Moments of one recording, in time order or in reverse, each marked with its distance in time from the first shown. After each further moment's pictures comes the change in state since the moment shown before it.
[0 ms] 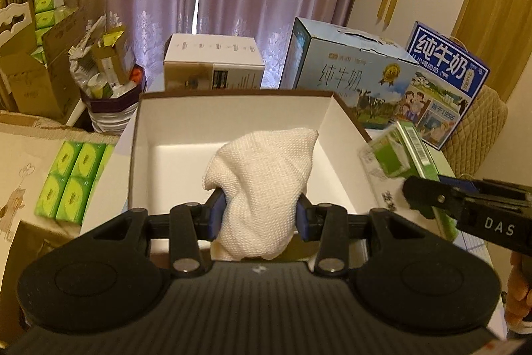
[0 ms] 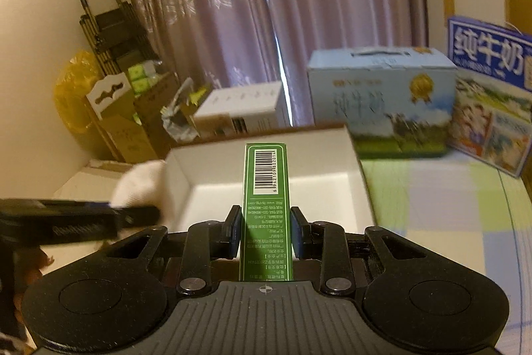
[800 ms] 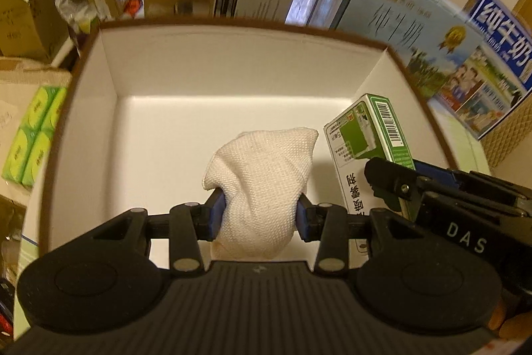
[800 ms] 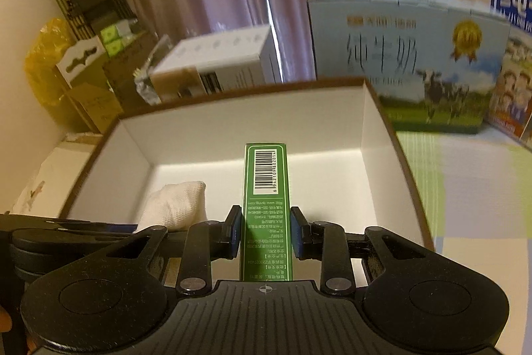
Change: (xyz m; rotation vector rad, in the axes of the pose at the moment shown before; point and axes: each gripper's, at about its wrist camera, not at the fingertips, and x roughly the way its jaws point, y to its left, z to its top) left arm 0.146 0.016 0.007 -0.098 0.241 0.017; right arm 0.140 -0.029 -0.002 0.025 0.170 -0.042
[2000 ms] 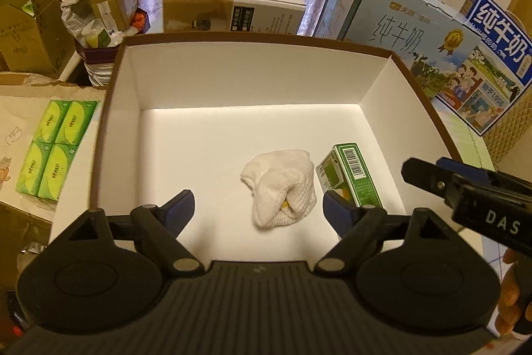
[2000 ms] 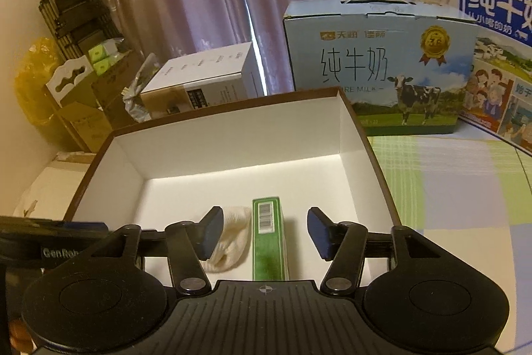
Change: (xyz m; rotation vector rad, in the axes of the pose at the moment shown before) left arm -0.026 0.025 -0.006 0.040 -0.043 0.014; right arm -0.036 0.004 -0.007 0.045 -0.071 -0.047
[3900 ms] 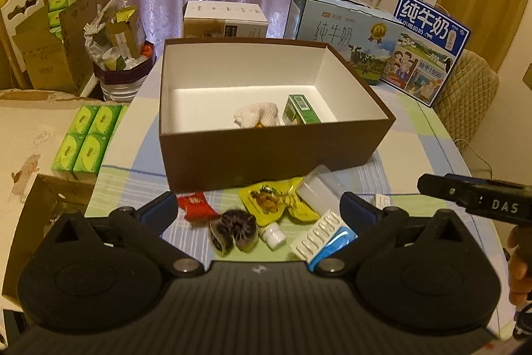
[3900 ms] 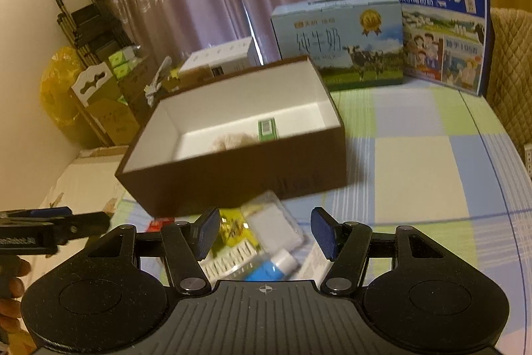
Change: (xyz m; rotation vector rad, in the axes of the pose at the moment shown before) left arm -0.165 -0.019 -0.147 0.062 -0.154 -0.008; right arm -0.167 -0.001 -0.114 0.059 -0.017 0.030
